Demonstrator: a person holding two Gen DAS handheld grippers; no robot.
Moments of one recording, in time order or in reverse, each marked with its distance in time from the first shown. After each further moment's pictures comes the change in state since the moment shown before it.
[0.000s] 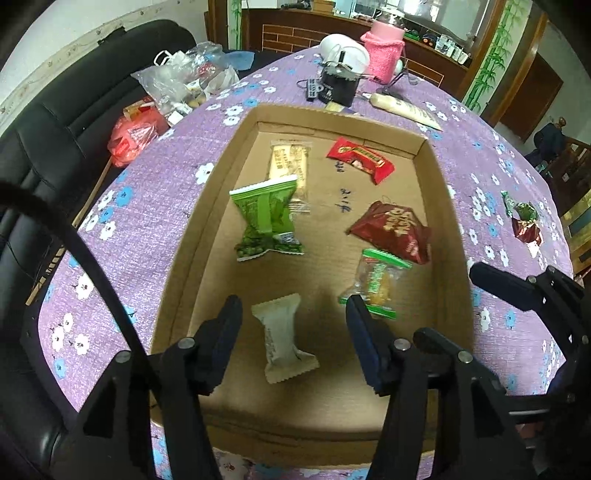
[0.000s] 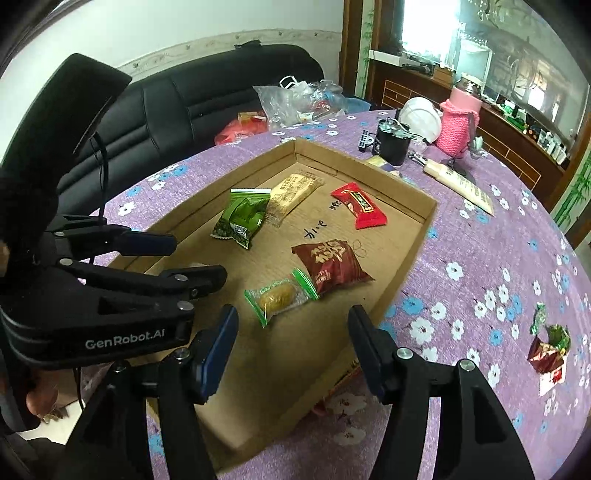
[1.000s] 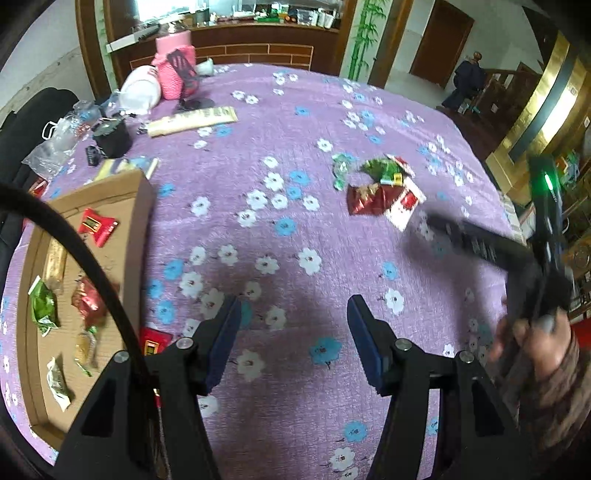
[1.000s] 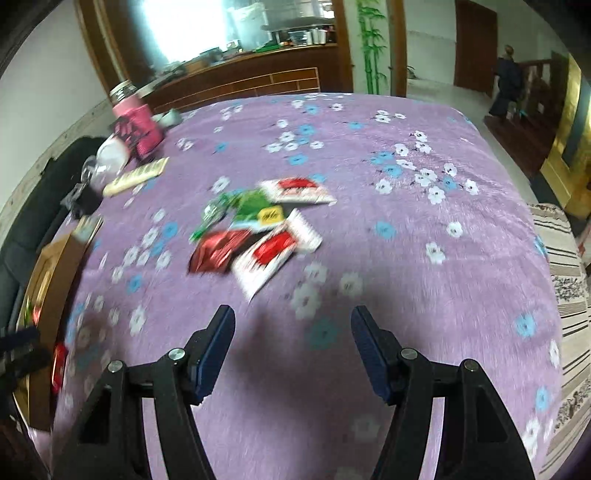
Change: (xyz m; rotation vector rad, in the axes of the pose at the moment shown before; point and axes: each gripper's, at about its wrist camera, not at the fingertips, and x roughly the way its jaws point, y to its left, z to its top) left arm 0.001 -0.238 0.009 0.306 0.017 -0.185; right arm -0.066 -0.312 -0.148 0.733 -0.048 -0.313
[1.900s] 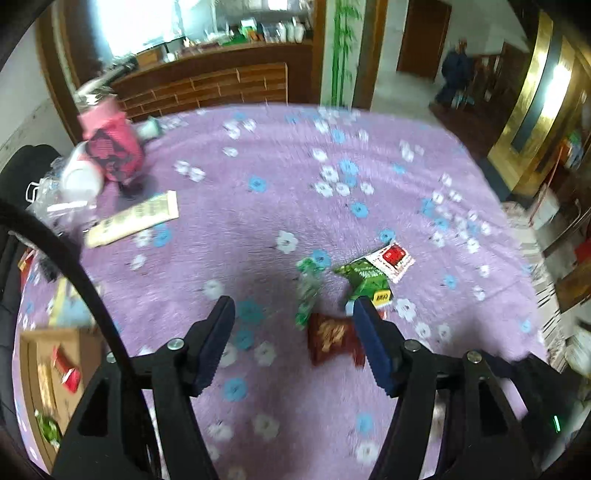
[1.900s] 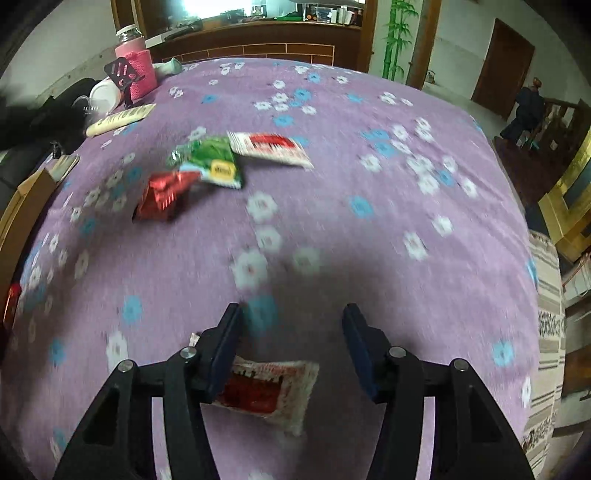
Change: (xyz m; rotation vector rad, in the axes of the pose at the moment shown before) left arm 0.075 -0.070 0.135 0.126 -0.029 0.050; right arm -0.005 -0.020 -0.035 -0.211 0.116 -0.070
